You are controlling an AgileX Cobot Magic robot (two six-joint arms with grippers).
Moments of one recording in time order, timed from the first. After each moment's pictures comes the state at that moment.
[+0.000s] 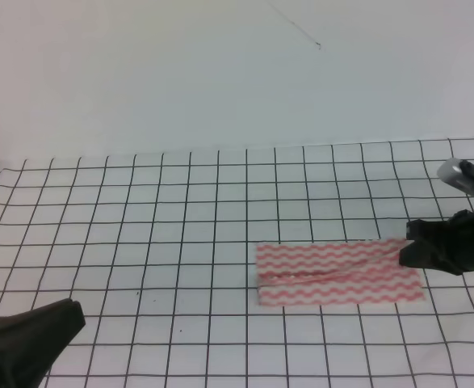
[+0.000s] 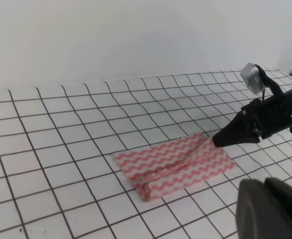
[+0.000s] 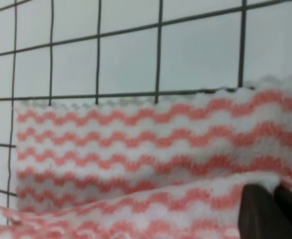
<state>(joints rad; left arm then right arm) -0.19 0.46 -0.43 -1.07 0.51 0.73 0.04 1.89 -0.92 1.25 0.51 -0.95</state>
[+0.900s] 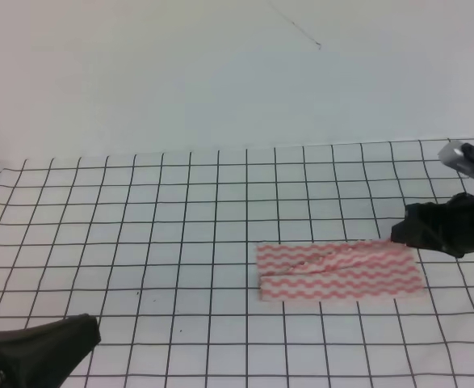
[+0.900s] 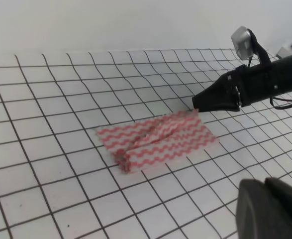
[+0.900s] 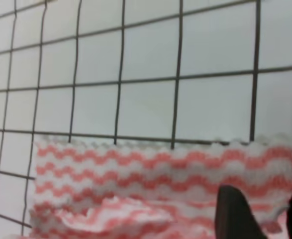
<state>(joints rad) -0.19 0.49 -0.43 -1.07 0.56 0.69 0.04 1.89 -0.95 1.38 0.49 -1.10</state>
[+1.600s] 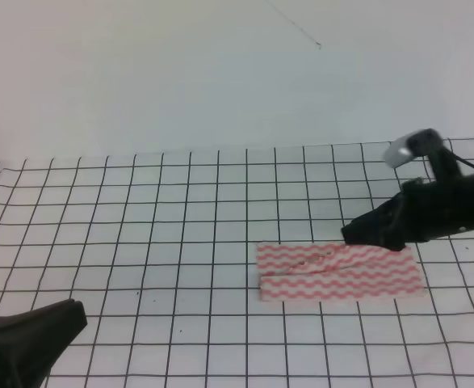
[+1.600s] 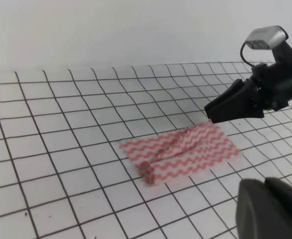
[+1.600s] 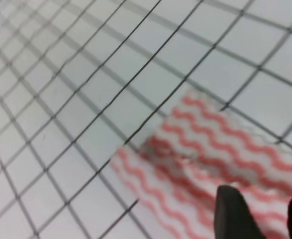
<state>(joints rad) -0.19 0.49 -0.43 -1.04 0.52 0.68 0.11 1.89 -1.06 1.30 0.74 -1.47</state>
